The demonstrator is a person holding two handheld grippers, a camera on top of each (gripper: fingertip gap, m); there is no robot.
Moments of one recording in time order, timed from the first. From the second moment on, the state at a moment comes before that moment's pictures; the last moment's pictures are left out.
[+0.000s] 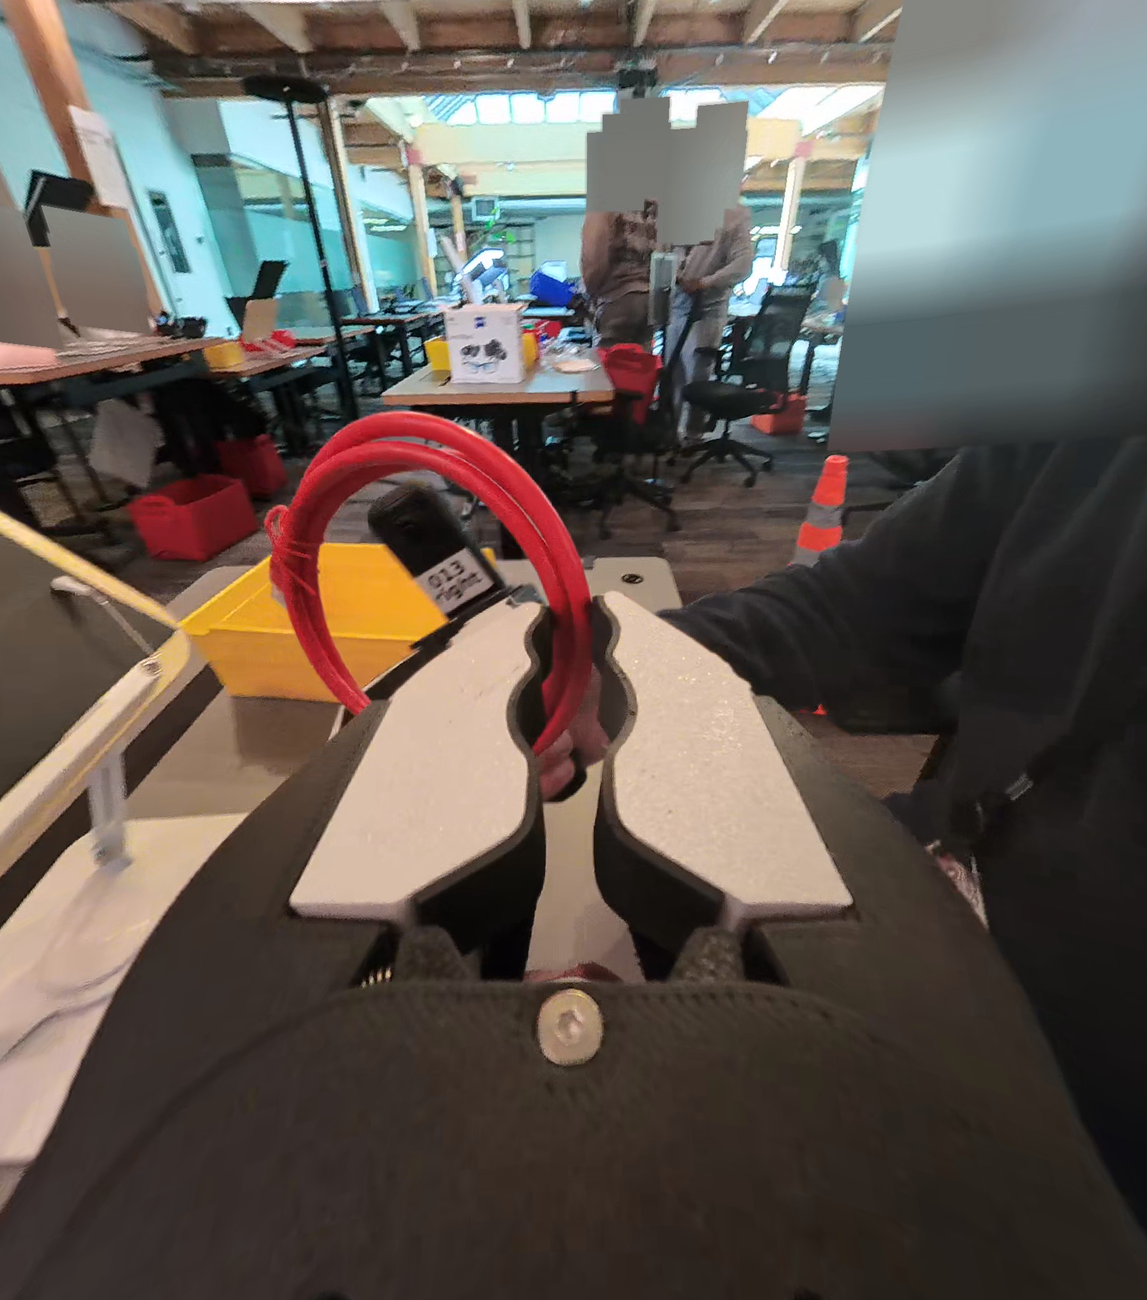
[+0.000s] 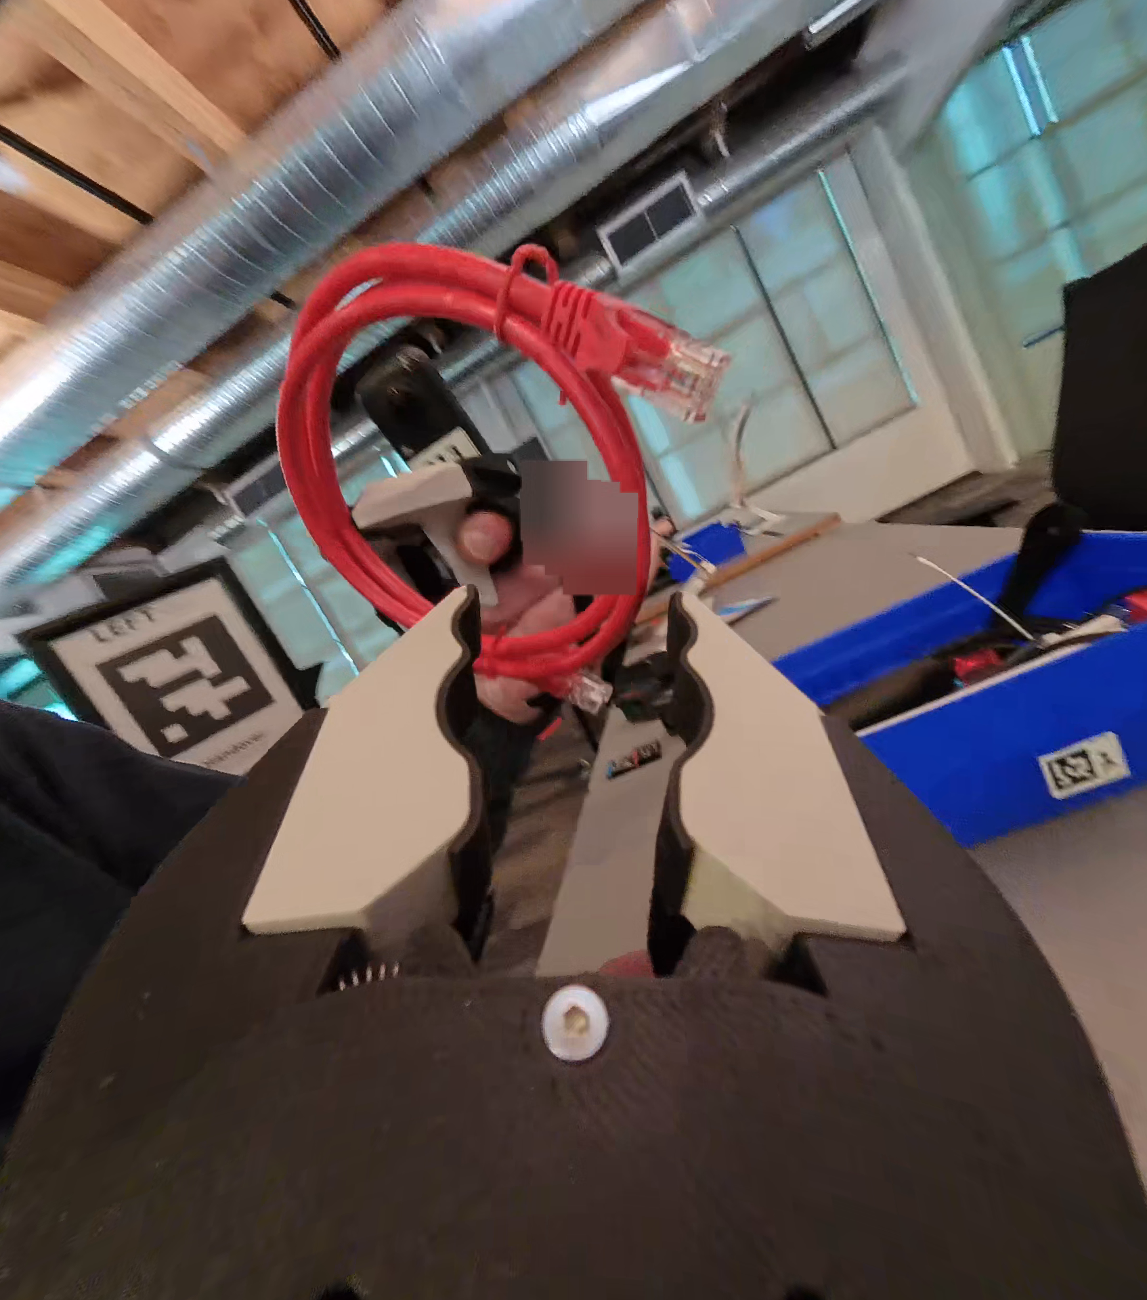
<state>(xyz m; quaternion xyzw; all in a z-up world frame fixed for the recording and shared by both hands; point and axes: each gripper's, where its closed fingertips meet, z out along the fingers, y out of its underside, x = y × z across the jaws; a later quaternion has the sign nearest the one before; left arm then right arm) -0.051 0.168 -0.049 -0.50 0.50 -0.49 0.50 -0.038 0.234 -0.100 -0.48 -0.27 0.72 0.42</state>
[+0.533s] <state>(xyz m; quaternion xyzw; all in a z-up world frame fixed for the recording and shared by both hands) -0.045 0.191 -0.065 -0.52 0.47 -0.50 0.51 0.013 0.251 -0.090 -0.49 -0.26 0.69 0.47</state>
